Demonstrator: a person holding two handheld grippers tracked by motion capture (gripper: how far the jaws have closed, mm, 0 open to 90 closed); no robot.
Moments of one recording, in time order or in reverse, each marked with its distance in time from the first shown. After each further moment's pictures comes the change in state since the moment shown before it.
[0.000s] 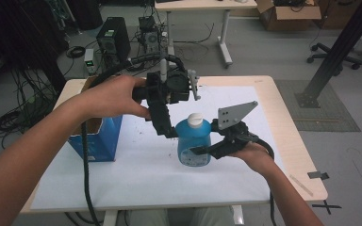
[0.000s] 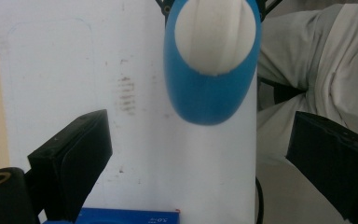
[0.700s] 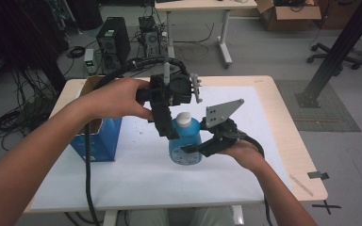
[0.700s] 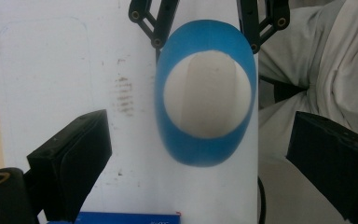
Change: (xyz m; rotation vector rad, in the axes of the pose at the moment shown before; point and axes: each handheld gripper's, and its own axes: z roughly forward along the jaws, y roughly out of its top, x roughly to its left) left arm 0.004 0.002 0.012 0.009 -0.012 0.009; right arm -0.006 0.011 0.021 0.011 0.014 -0.017
